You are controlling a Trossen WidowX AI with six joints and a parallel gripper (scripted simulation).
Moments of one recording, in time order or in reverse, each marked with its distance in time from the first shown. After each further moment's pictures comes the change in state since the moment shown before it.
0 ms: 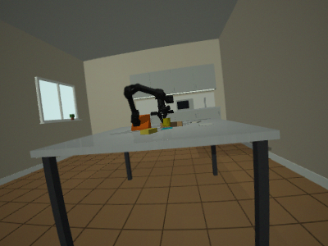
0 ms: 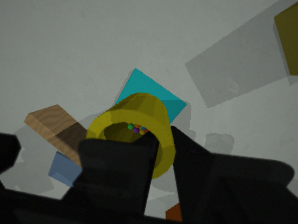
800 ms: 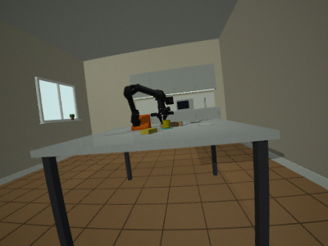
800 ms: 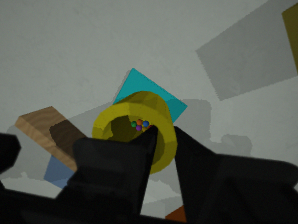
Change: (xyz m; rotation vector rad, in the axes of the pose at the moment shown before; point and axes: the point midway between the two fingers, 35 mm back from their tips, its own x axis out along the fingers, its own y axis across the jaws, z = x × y) arm 0.009 -0.001 0.000 0.000 -0.001 -0.001
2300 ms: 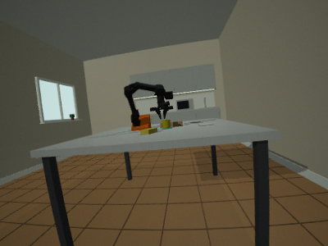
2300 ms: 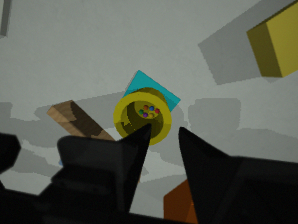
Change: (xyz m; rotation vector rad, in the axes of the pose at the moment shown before) arm -0.043 -0.001 0.001 -0.007 -0.004 -0.004
